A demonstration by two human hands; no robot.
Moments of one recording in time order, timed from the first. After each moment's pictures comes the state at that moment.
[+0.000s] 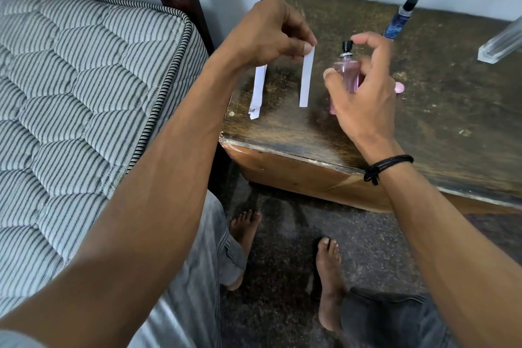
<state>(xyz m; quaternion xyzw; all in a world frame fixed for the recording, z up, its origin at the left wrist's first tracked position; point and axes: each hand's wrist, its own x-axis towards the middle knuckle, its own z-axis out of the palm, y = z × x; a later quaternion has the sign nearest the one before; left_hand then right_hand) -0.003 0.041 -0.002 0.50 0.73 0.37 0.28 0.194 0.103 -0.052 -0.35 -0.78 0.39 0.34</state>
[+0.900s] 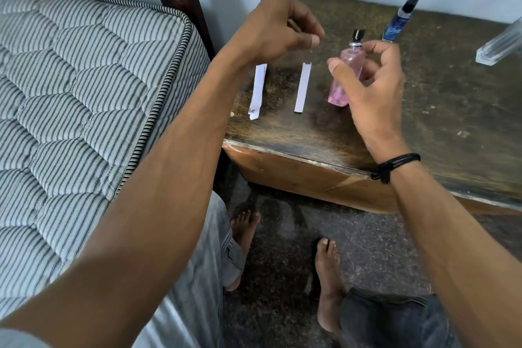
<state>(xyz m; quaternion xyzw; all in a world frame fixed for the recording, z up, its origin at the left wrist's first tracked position) 0.001 0.050 -0.001 0.49 0.74 0.38 0.25 0.196 0.106 -0.038 -0.35 -0.71 0.50 0.34</state>
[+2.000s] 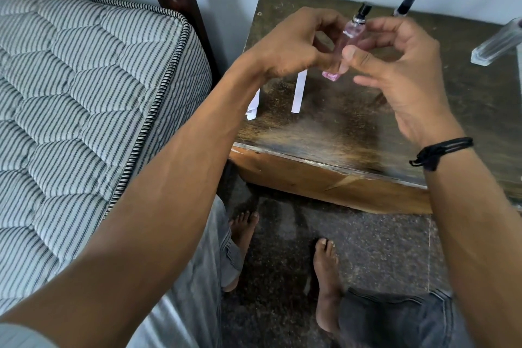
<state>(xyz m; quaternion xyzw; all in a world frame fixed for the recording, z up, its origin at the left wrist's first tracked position) 0.037 0.057 0.003 0.53 0.66 0.41 0.34 0.215 0.135 0.007 -0.35 -0.72 0.54 0.26</state>
